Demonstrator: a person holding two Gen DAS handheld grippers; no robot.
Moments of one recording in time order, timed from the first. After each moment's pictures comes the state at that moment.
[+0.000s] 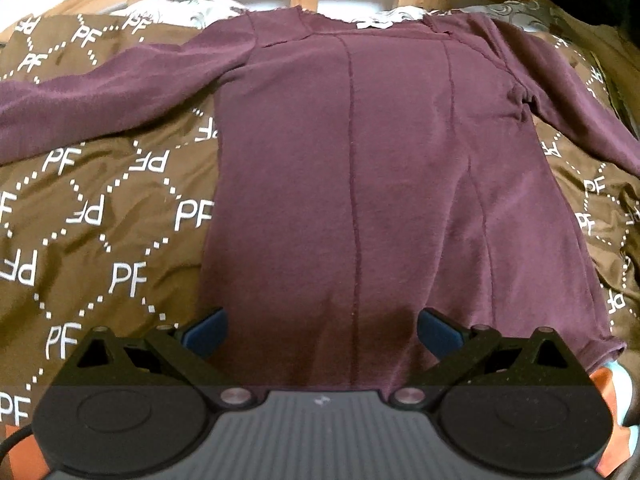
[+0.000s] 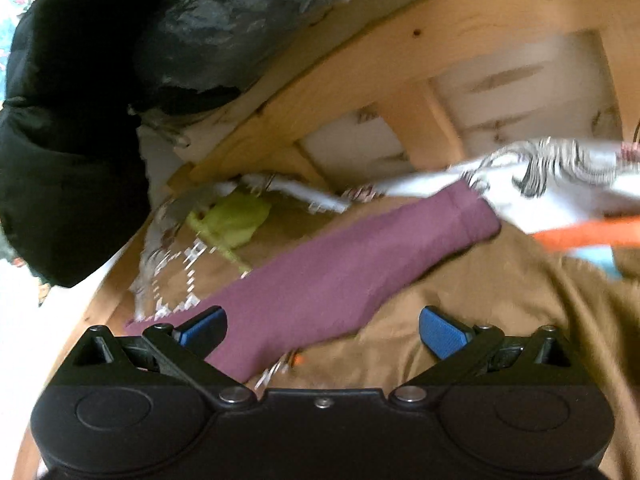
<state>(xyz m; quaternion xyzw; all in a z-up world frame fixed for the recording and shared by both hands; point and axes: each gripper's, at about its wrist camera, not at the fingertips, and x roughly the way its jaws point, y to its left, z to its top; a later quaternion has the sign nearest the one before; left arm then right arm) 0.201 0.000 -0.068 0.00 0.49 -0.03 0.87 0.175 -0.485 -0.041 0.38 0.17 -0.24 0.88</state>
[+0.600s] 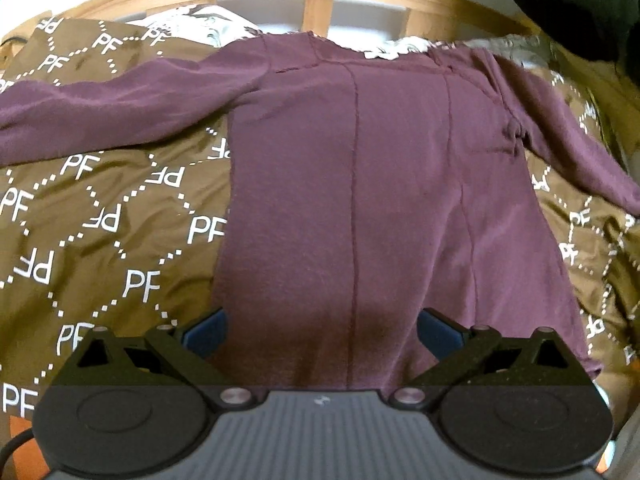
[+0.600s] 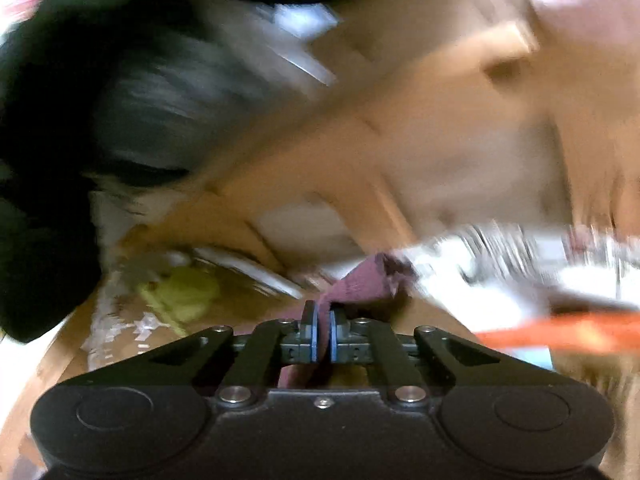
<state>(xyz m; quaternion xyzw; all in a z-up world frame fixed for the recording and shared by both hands) 0.190 0.013 -0.048 -0.05 0.46 -0.03 0.88 0.170 -0.492 -0.012 0.31 0.10 -0.33 0.89</state>
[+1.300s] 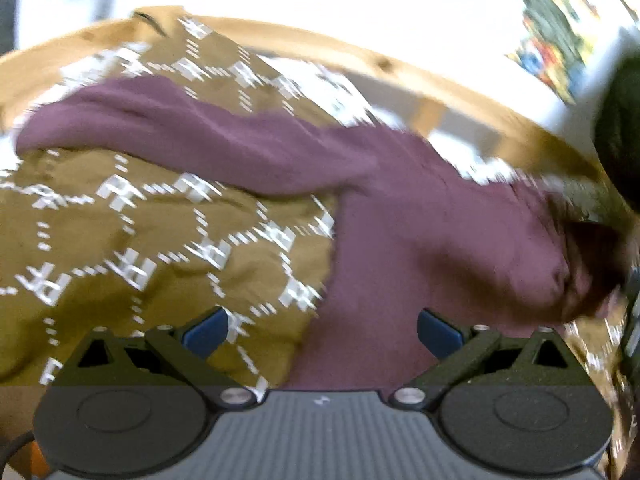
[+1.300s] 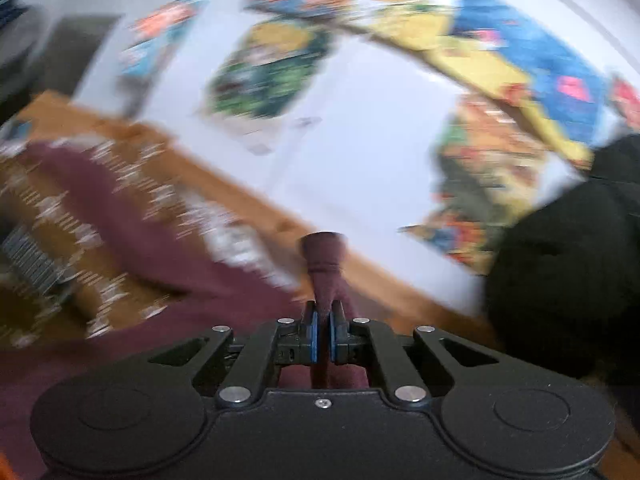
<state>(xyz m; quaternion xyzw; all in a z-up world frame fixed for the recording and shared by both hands) 0.172 0.077 -0.020 -0.17 0.35 0.11 0.91 0.182 -0.190 0.010 -0.27 0.04 0.20 0.94</state>
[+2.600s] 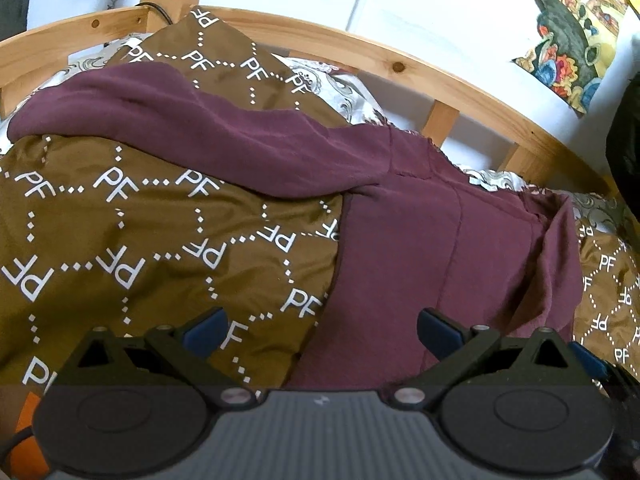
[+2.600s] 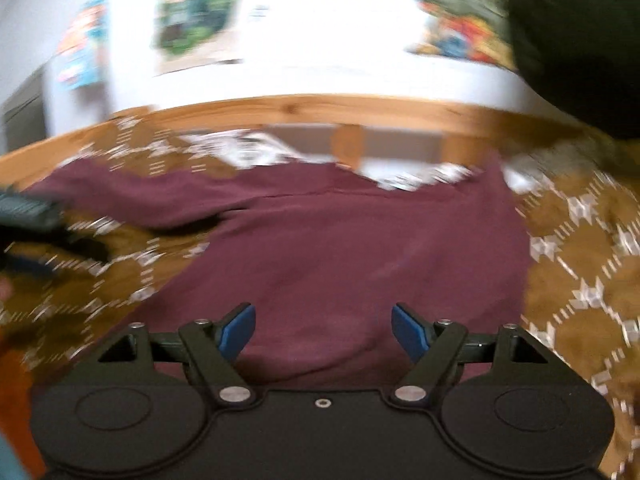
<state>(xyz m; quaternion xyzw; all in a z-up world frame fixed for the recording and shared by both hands) 0.186 0.075 -0.037 -0.18 0.36 0.10 0.91 0.230 -0.221 -0.057 -0.02 0.25 0.20 0.95</state>
